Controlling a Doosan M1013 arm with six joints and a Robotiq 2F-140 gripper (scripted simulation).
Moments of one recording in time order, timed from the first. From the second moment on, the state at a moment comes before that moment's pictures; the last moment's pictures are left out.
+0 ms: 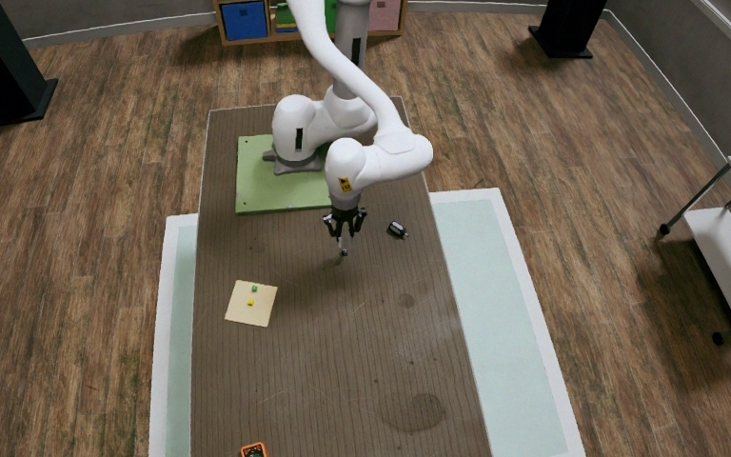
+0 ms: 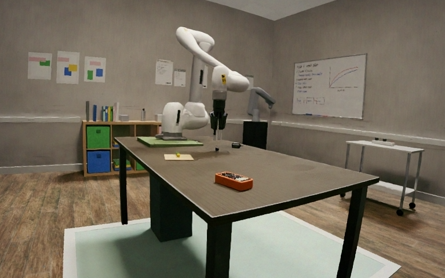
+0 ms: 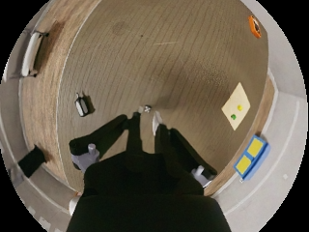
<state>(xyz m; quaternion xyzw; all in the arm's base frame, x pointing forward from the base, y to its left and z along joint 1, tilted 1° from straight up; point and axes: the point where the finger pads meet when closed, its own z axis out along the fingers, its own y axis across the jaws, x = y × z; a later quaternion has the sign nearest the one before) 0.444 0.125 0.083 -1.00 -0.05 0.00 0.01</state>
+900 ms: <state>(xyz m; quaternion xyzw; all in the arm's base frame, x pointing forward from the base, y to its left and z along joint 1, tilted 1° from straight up) 0.444 0.126 0.048 -1.00 -0.05 0.00 0.01</state>
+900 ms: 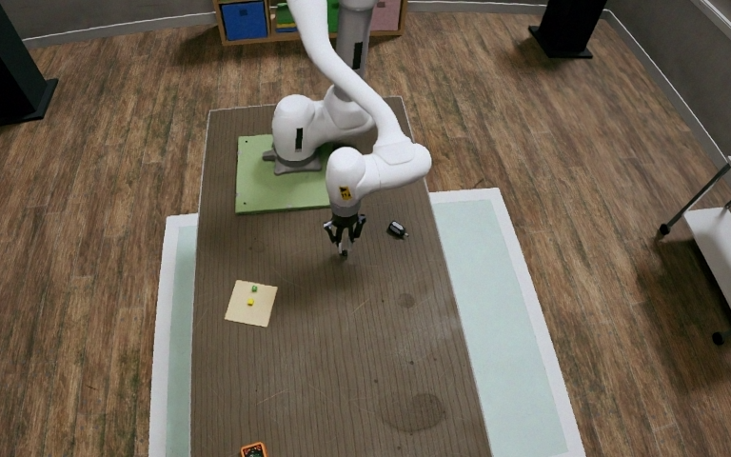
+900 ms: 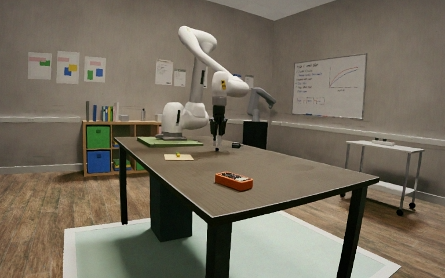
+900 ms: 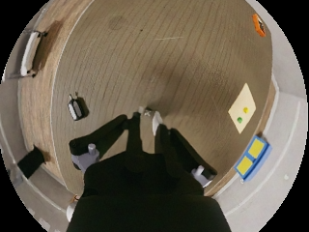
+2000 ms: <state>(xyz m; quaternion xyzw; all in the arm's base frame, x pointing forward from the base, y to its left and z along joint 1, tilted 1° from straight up) 0.444 0.126 0.042 -1.00 -0.05 0.00 0.01</state>
